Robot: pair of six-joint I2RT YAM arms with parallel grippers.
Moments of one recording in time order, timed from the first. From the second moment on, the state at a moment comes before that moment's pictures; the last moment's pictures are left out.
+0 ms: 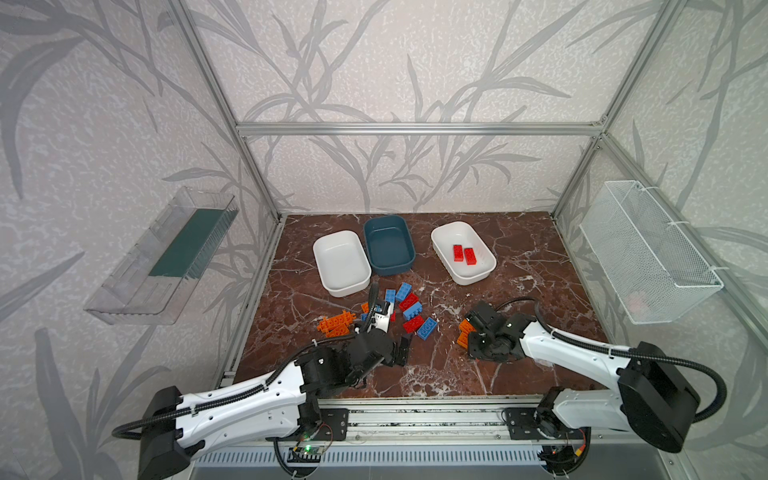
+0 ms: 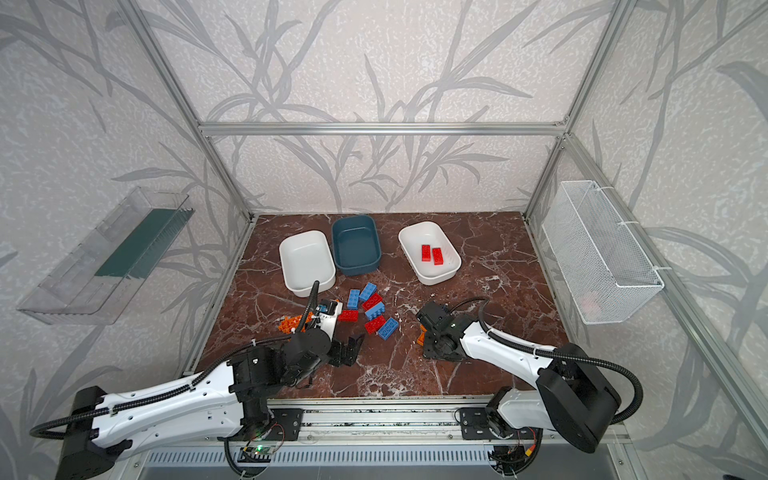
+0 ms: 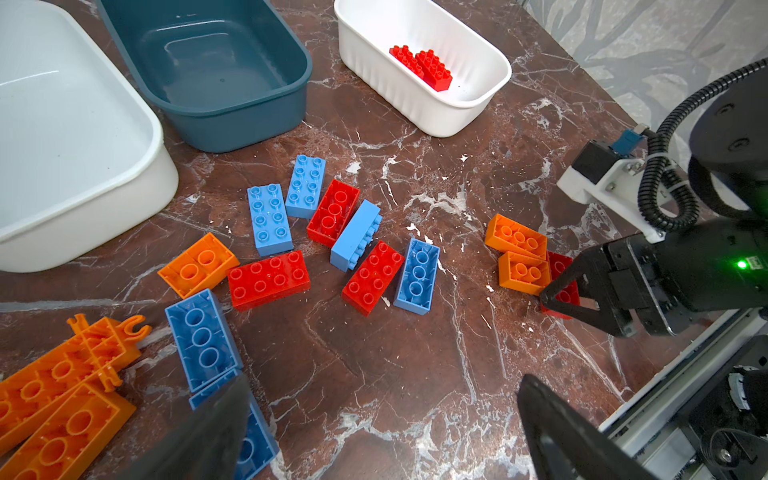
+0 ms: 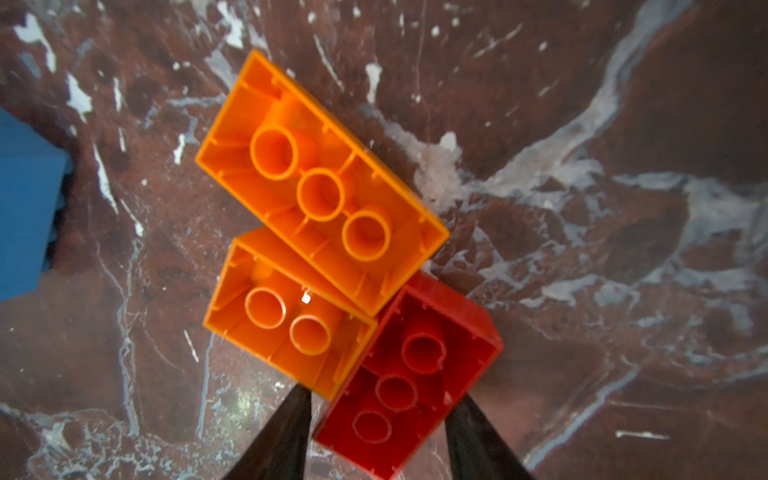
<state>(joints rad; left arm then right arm) -1.13 0.86 0.59 -0.41 -0.47 -0.60 0.74 1.32 0.66 -0.68 0.05 0.86</state>
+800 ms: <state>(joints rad) -1.06 1.03 0.68 -0.37 -0.42 -0.55 0.68 1.27 0.77 -0.90 0.13 0.79</state>
